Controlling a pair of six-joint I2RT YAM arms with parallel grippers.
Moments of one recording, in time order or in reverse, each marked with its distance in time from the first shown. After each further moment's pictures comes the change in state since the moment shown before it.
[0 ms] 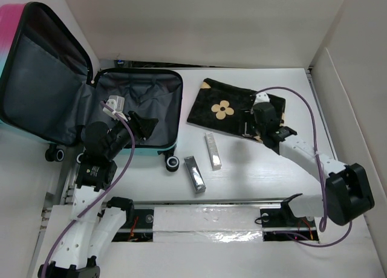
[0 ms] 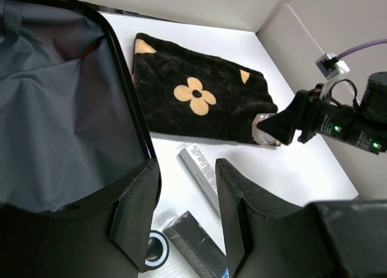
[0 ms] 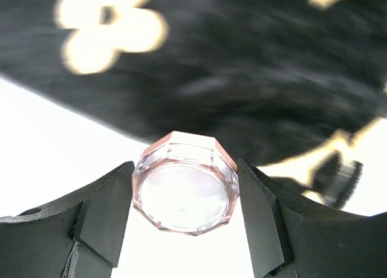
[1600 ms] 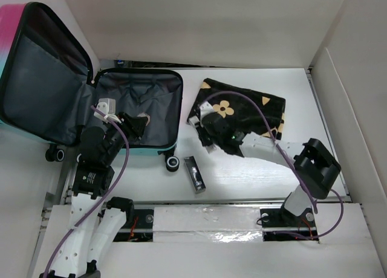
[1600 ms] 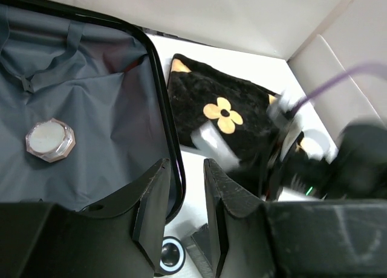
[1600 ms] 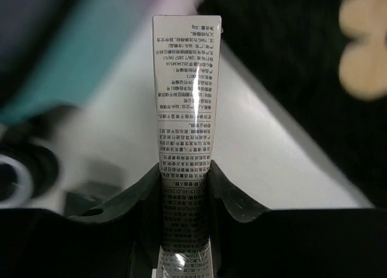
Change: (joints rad) left arm 0.000 -0.046 0.016 -0.055 -0.163 0.008; right arm 0.453 0.315 0.193 0.068 0.058 -0.001
